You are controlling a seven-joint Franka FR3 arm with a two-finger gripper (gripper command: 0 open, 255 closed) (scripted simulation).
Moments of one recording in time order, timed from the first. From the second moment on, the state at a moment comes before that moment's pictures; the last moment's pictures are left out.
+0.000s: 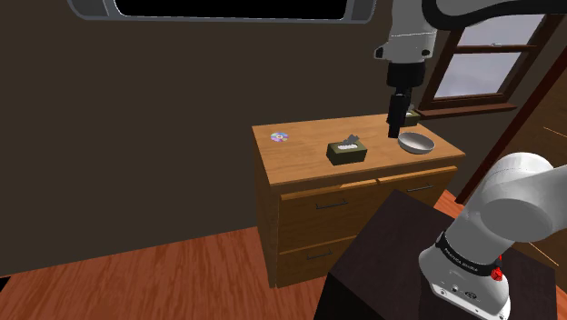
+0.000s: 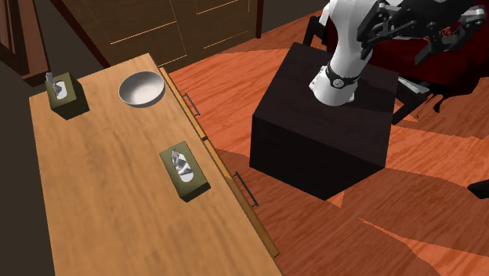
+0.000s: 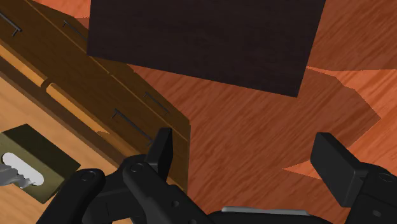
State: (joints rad) arm -0.02 -0.76 0.06 -2.44 0.09 1.48 -0.17
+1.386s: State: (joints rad) arm -0.16 -0.47 -0.10 -2.67 -0.36 2.13 -0.47
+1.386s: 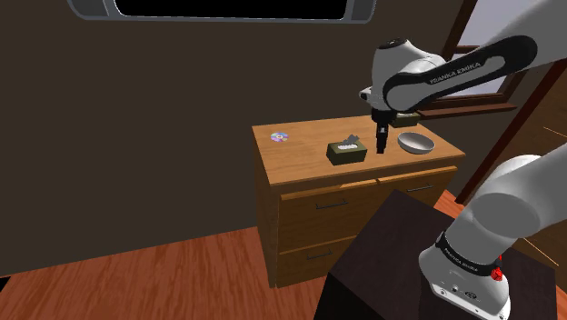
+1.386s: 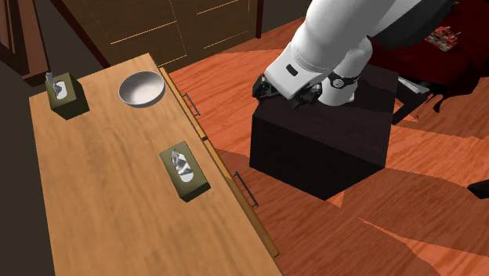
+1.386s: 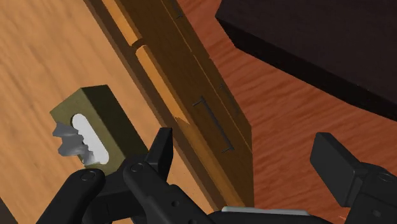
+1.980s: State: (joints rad) arm -0.26 -0.15 -0.17 -2.58 -0.60 2.46 -0.50
